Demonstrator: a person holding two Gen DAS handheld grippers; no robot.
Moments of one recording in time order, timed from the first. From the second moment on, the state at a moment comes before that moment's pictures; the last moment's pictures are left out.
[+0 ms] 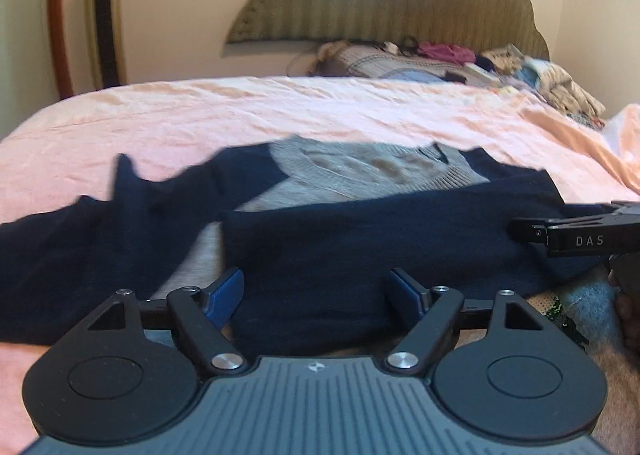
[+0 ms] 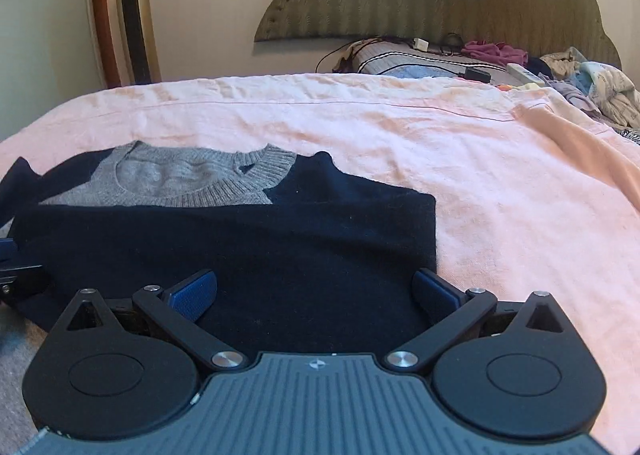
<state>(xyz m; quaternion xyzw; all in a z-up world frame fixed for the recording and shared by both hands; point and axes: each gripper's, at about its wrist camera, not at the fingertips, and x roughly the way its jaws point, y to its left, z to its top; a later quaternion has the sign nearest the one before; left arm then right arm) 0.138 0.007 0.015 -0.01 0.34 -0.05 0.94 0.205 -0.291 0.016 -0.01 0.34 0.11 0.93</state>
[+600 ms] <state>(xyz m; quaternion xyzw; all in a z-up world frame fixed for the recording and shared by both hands) 0.051 0.338 -0.006 -0.50 0.13 0.26 0.81 0.202 -0.297 0.018 0.01 0.33 0.11 0.94</state>
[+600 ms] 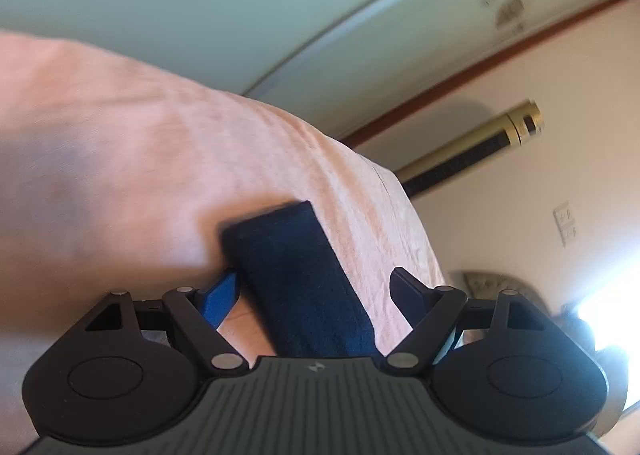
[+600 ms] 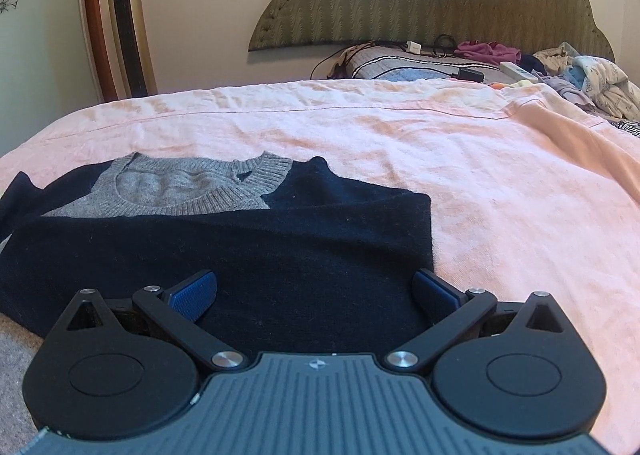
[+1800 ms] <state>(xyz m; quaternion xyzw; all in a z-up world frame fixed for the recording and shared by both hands) 0.057 0.035 -0.003 -0.22 0.28 -0.10 0.93 0.188 -0.317 0.047 0.24 0.35 0.19 0.88</state>
